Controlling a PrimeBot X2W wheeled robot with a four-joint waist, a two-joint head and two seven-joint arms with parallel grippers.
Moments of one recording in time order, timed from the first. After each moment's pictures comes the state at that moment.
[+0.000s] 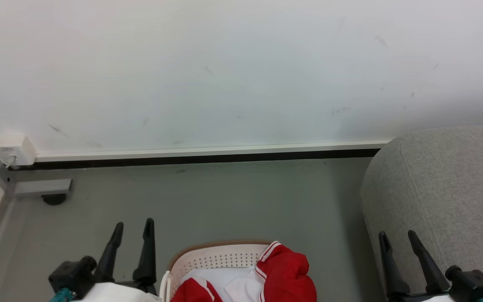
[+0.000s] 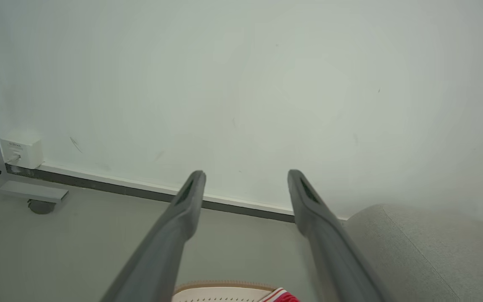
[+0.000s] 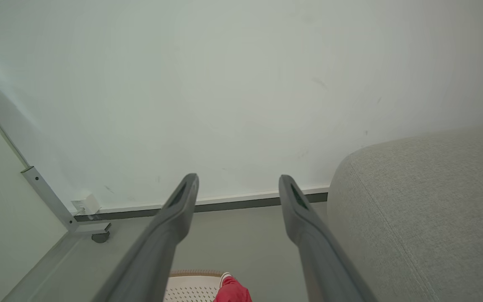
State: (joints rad) left arm -0.05 0.04 -0.05 0.14 -0.35 -0.07 -0.19; right arm -0.03 -0.04 0.12 0.19 0.39 0.13 -0.19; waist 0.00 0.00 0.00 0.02
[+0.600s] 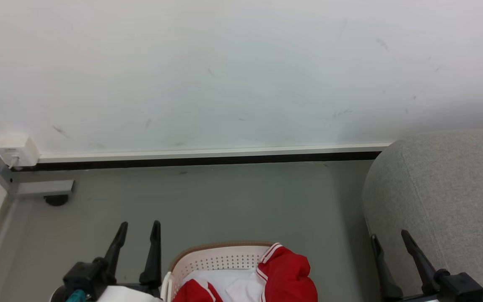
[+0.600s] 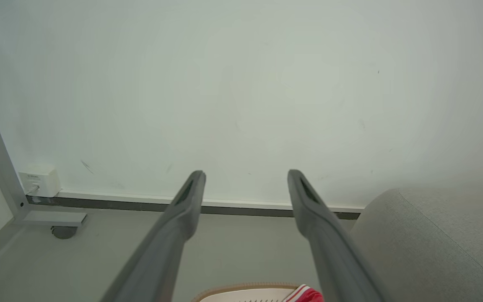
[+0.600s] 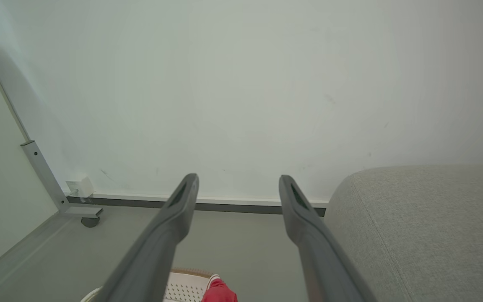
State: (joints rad) left arm -0.05 0.04 -0.06 0.15 -0.20 -0.07 -0.22; right arm -0.03 -0.05 0.13 0.20 0.25 0.13 -0.23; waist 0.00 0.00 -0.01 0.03
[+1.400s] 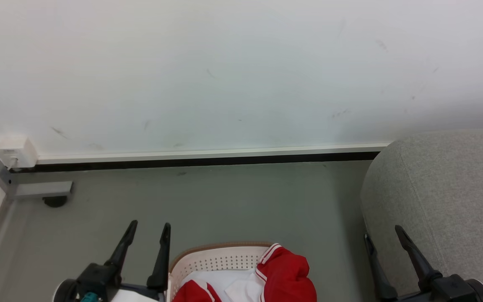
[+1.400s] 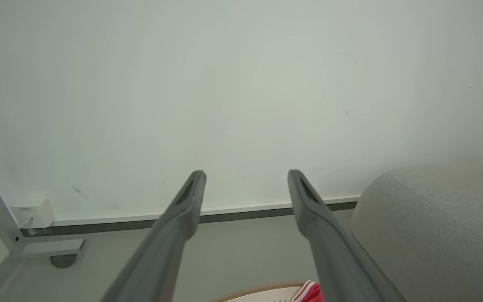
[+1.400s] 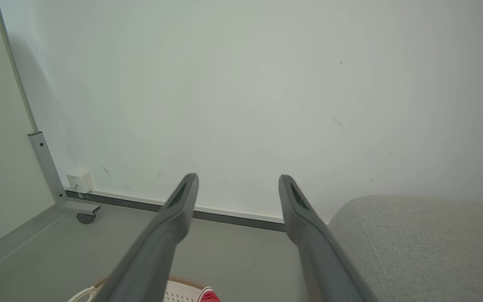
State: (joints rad) left arm -0.05 0.05 -0.07 0.16 -0.07 -0.07 -0.26; right arm -0.03 -0.05 0.15 0.17 0.15 0.13 -0.26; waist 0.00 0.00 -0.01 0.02
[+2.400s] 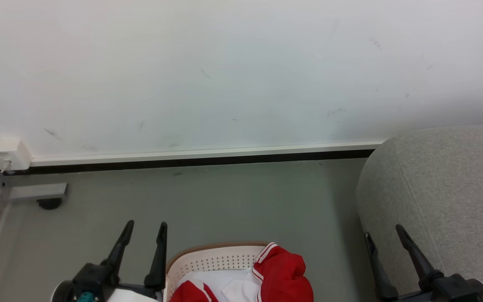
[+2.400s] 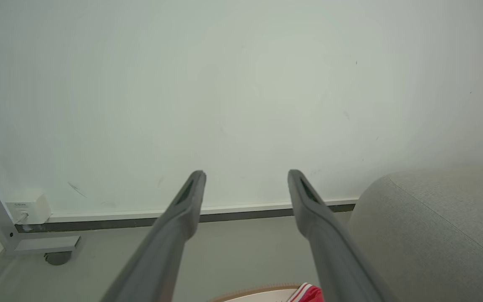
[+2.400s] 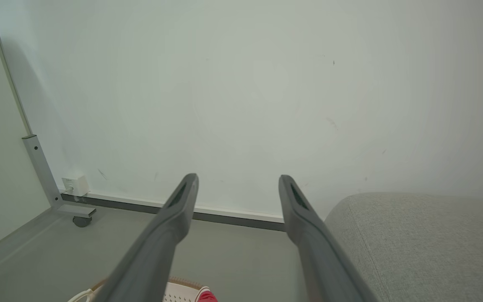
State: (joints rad) left arm -0.06 0.05 -0.07 0.16 -0.10 -0.08 -0.26; right arm -0.03 -0.05 0.15 0.16 0.16 0.13 -0.26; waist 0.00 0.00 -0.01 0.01
